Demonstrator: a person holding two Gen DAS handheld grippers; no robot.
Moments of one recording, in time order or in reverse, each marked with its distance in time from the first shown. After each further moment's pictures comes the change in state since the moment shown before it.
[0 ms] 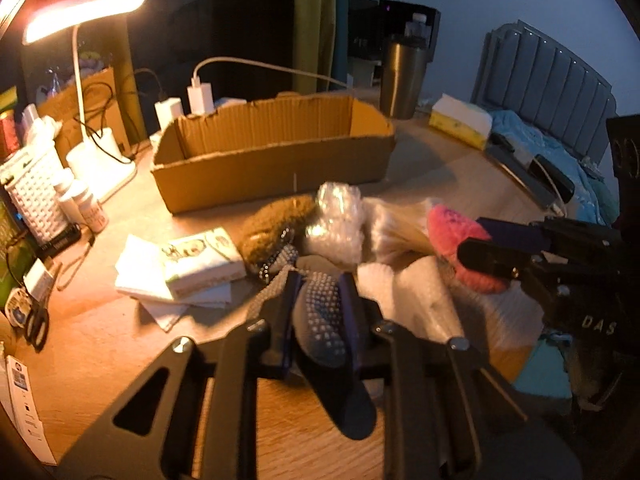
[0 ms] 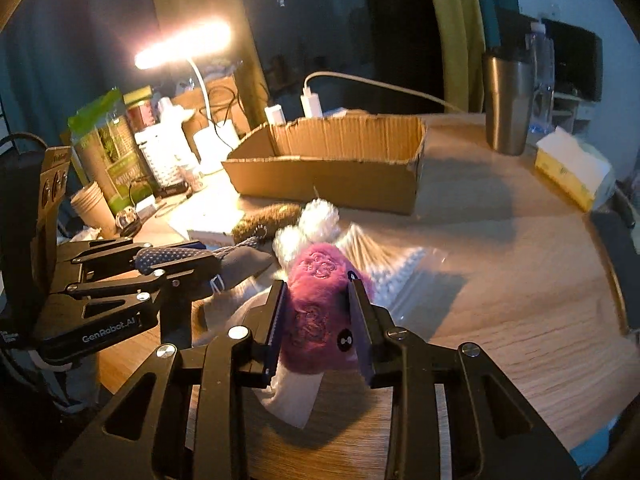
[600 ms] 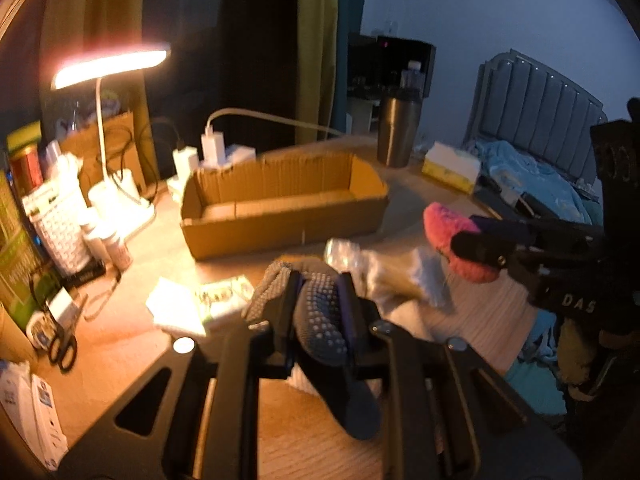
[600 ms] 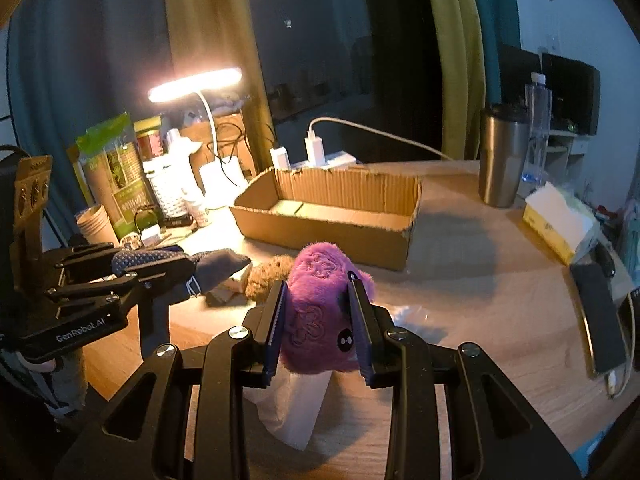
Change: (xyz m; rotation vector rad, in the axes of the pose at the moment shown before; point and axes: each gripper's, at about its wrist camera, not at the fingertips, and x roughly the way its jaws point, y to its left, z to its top) left arm -0.049 0.008 0.015 -0.007 -0.128 -0.008; right arm -0.029 0.011 0.033 -0.056 -0.097 -0.026
